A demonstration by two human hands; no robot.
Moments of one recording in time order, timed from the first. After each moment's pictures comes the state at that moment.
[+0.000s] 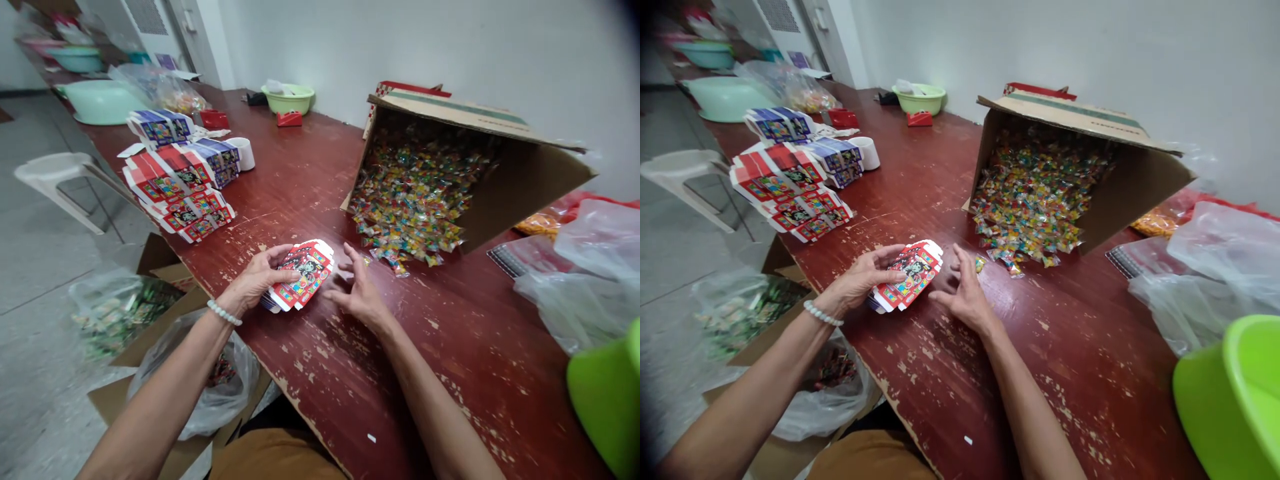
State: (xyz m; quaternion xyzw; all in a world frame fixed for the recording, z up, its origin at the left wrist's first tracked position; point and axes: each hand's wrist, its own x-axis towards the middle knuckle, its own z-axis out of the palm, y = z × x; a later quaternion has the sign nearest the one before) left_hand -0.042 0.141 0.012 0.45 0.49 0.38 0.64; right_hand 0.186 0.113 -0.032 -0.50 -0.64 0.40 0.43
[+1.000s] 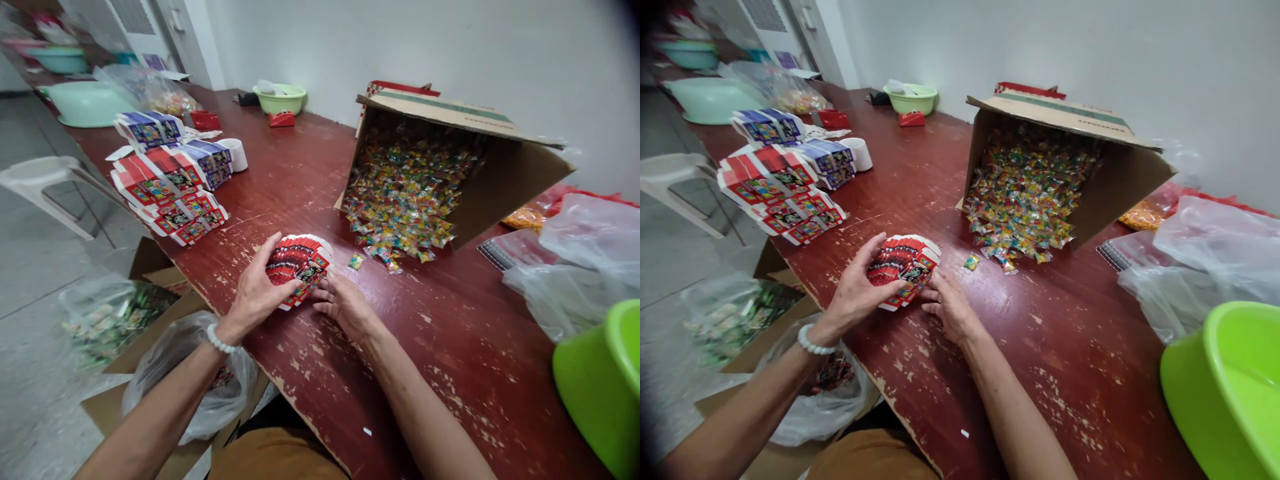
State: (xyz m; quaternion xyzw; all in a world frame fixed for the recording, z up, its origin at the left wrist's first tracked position) left_hand -0.032 0.120 0.001 0.69 0.53 0.42 0.25; right_hand 0.158 0.093 -0.019 -0.41 -0.28 0.73 0.47
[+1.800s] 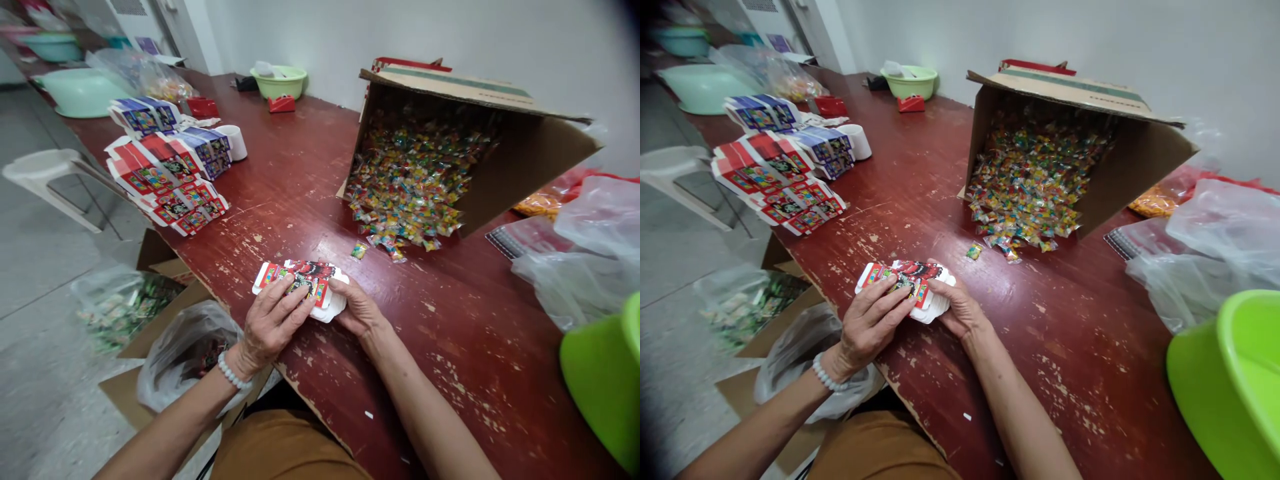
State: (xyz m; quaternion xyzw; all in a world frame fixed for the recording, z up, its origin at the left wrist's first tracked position) left_hand -0.035 0.061 -0.040 0.87 0.29 0.38 -0.15; right_hand 0.158 0.081 -0.028 -0.28 -0.18 0.78 0.52
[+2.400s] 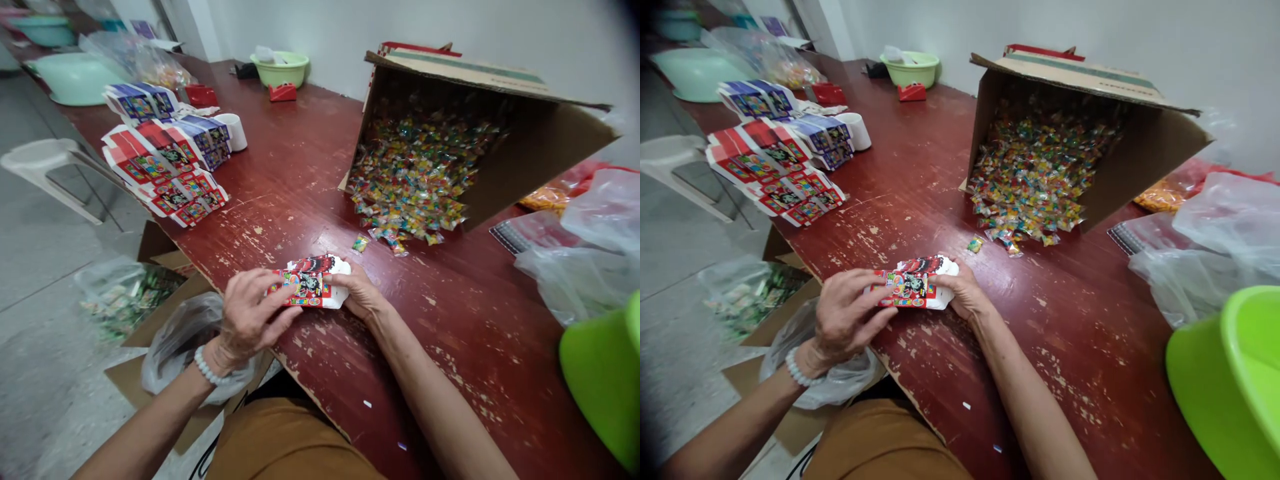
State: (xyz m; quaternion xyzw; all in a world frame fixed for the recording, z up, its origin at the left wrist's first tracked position) left_hand -0.050 0.060 -0.011 0.84 0.37 0.37 -0.13; right_hand 0.170 0.098 -0.044 -0.37 -0.21 0.74 0.52
